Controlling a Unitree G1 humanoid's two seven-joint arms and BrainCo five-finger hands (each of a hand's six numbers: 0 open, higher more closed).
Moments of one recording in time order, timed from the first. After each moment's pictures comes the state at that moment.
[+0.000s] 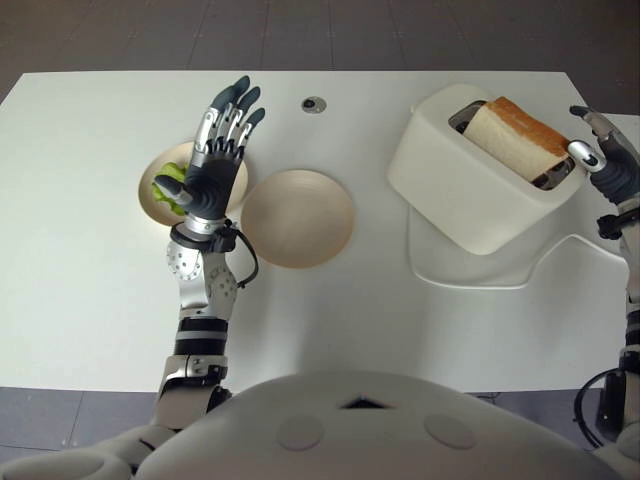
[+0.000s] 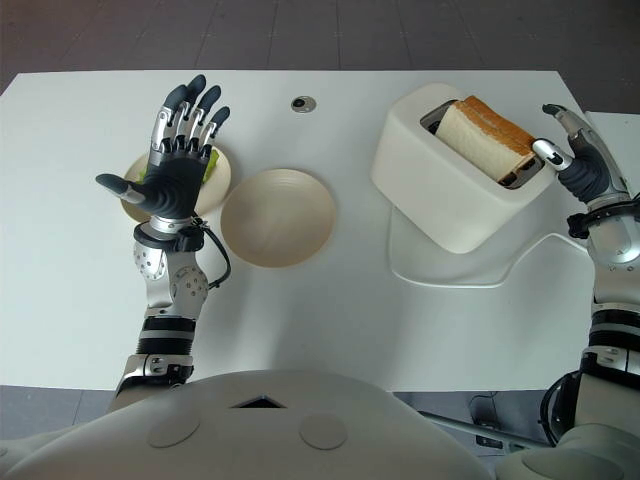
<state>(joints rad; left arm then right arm) -0.07 0.02 0.04 0.11 -0.49 -0.64 -0.68 -0.10 -0.81 -0.33 0.48 -0.31 -0.51 0.17</state>
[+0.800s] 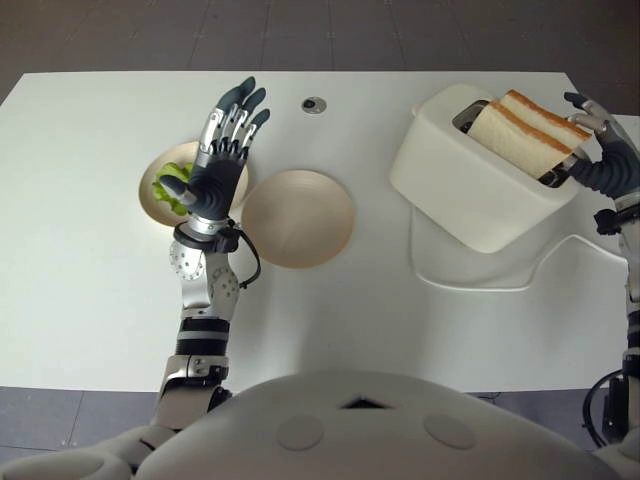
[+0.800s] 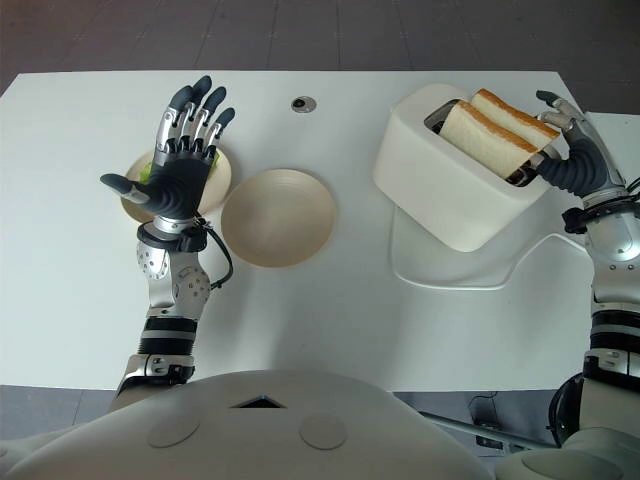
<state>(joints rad) -0.07 0.02 0.02 0.11 -0.49 -0.64 -0.68 -0.07 -0.81 -0.30 0.38 -0.17 -0.54 0.18</state>
